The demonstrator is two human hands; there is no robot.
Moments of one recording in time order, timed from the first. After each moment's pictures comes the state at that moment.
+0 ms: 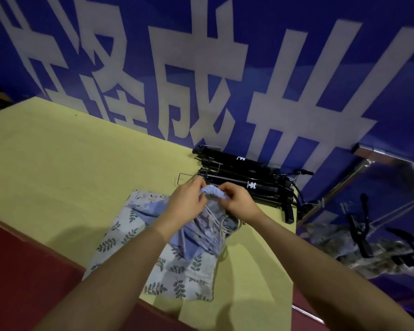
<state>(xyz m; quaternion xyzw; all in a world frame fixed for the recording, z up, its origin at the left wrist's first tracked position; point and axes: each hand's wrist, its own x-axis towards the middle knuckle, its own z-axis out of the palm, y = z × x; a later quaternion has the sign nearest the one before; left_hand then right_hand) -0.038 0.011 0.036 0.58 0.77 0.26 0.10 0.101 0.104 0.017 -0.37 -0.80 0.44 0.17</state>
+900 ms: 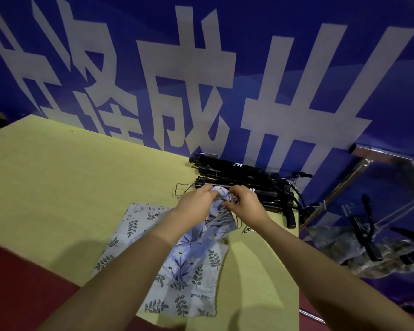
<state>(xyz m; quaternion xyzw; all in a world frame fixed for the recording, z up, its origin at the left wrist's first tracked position) -0.029 0.045 0.050 0.68 0.73 0.00 0.08 0.115 0.129 0.013 -0.42 -0.85 0.27 0.17</state>
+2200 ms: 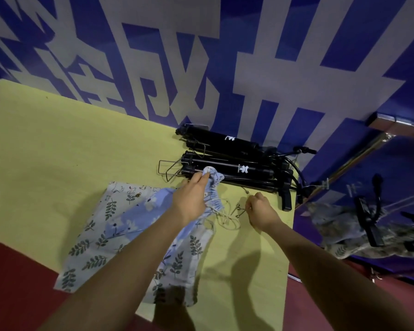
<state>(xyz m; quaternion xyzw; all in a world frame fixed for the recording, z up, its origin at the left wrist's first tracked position) 0.001 0.076 -0.012 0.57 0.80 0.06 0.20 0.188 0.175 -0.094 -0.49 -0.83 0.25 -0.02</state>
